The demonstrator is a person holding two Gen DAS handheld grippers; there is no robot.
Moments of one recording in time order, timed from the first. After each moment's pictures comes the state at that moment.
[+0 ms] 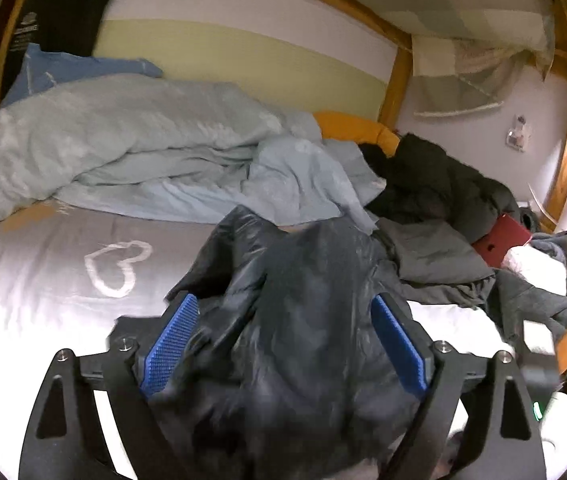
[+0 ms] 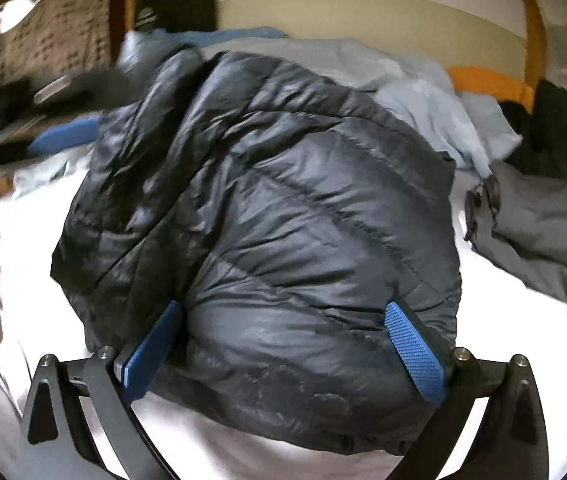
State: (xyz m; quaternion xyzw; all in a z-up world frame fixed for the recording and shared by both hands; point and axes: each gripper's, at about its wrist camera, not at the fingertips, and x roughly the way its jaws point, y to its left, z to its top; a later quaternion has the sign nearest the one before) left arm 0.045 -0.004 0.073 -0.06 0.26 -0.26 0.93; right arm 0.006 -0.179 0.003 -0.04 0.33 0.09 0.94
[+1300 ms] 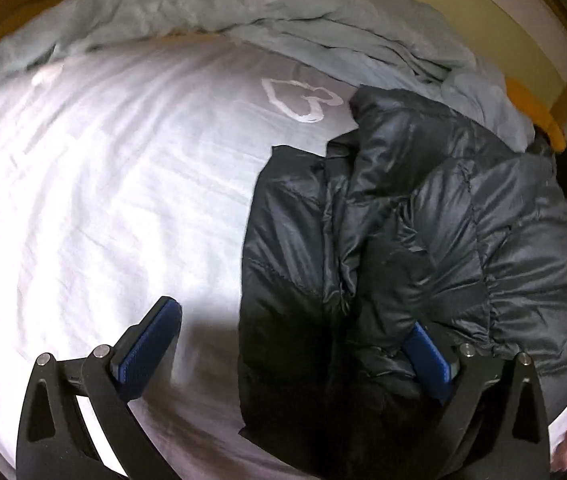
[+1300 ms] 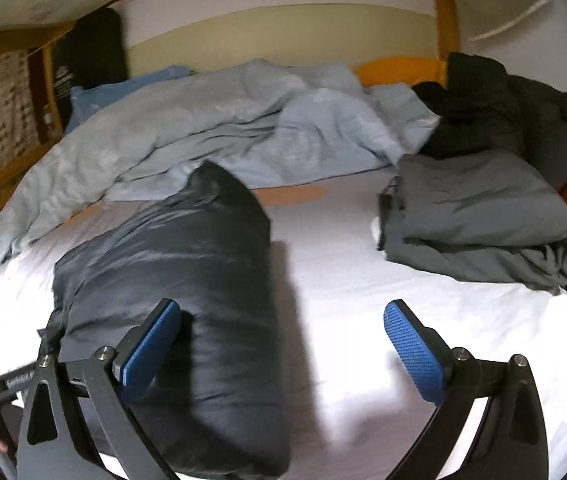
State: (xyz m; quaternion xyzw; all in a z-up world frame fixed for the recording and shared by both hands) left arm 0.036 0.060 -0.055 -0.15 0.45 0.00 0.88; right arm 0.024 -0.258 0.030 0.06 0.30 -0.04 0.95
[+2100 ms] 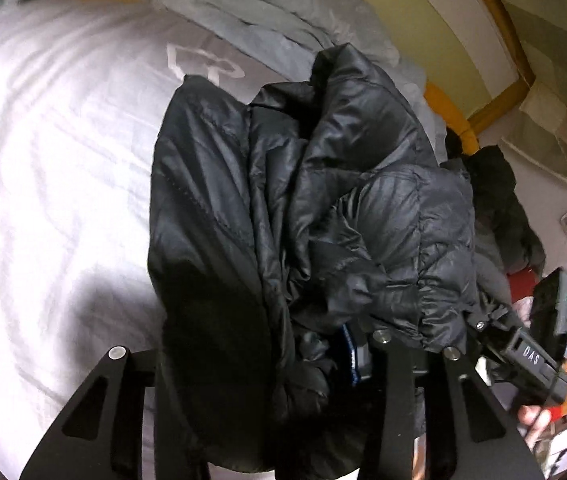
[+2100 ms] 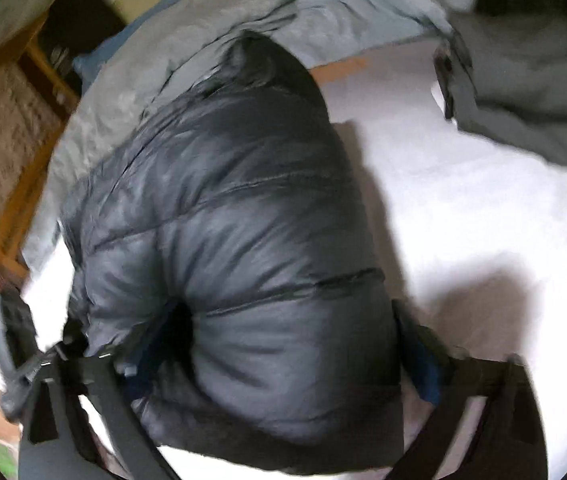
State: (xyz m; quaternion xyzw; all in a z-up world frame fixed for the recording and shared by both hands) left arm 0.026 0.052 -0.053 -0.26 0.44 -0.18 0.84; right arm 0.066 -0.265 -0.026 0.15 0.46 0.07 0.87
